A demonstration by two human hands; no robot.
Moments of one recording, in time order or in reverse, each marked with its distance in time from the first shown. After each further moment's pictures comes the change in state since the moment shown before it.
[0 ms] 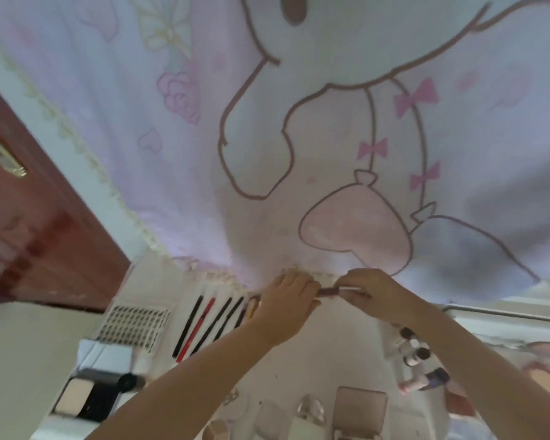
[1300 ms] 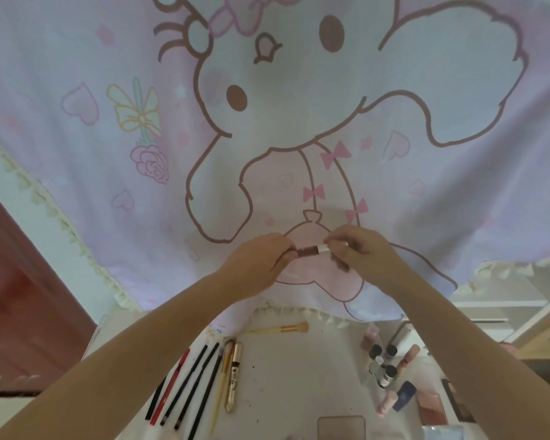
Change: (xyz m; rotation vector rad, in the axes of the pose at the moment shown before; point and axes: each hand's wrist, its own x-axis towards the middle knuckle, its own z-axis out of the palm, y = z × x) left_hand 0.075 0.020 -0.150 -0.182 -0.172 -0.025; right_hand -0.029 -0.049 -0.095 0.433 0.482 0.062
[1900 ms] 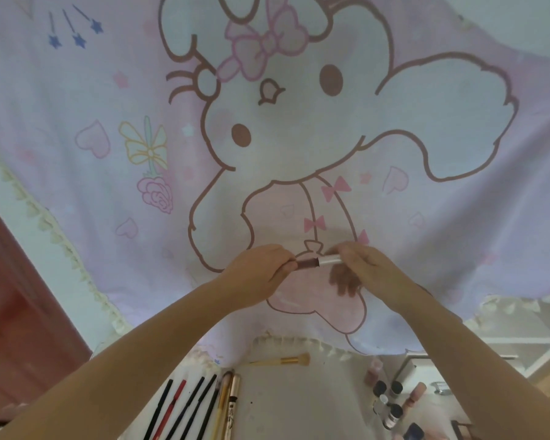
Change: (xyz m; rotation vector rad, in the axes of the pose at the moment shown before) left_hand 0.018 0.001 -0.025 0.107 -0.014 0.004; right_hand 0.018 -0.007 -0.016 0.174 -0.098 0.017
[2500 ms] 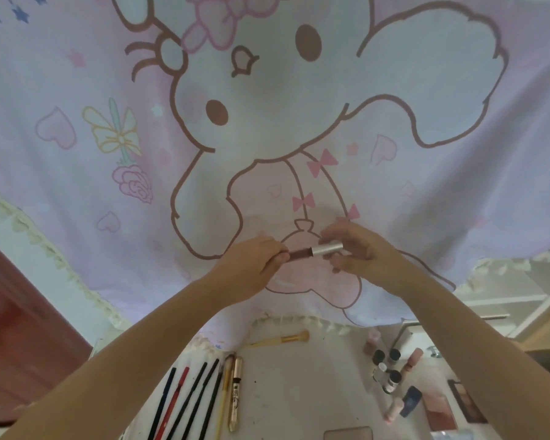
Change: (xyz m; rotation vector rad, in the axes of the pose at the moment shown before) left_hand -0.004 -0.002 0.012 -0.047 0.023 0.061; right_hand -0.010 0.019 -0.005 0.046 -0.028 -0.099
